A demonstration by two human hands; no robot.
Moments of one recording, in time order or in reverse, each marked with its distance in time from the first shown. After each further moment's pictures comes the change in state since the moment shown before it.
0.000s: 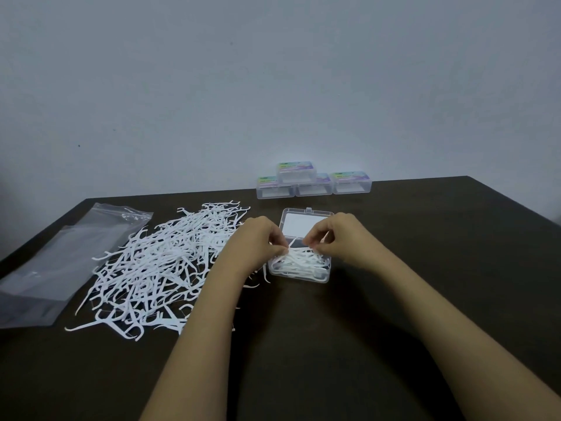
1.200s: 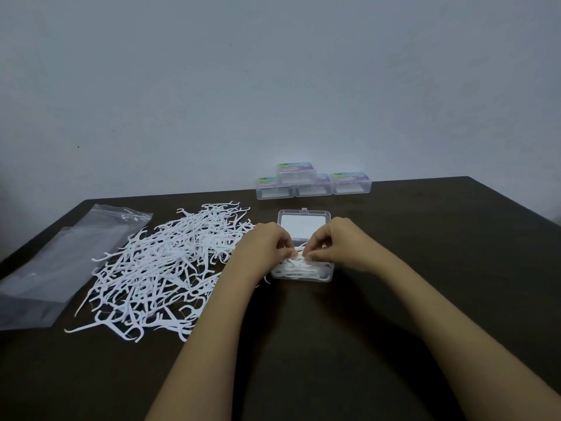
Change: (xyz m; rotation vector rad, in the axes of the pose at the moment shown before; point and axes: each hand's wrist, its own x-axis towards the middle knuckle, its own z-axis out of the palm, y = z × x) left_hand 0.000 0.011 0.009 0.104 -0.015 0.014; right_hand -0.003 -0.003 0.000 0.060 -0.089 0.016
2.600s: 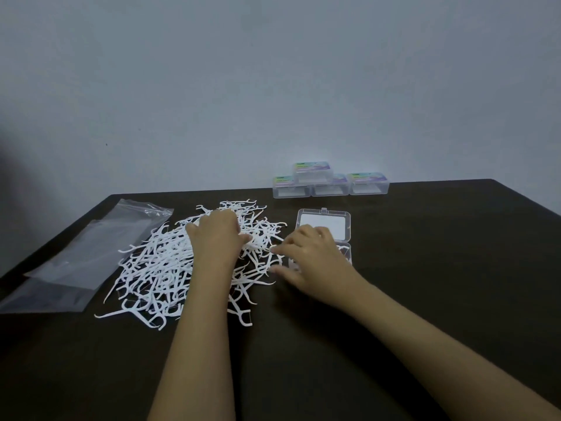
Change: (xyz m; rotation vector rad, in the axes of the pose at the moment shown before) left_hand -0.014 -0.048 -0.037 0.344 0.217 -0.469; right_hand 0.000 -0.036 0.055 -0.479 0.173 -0.338
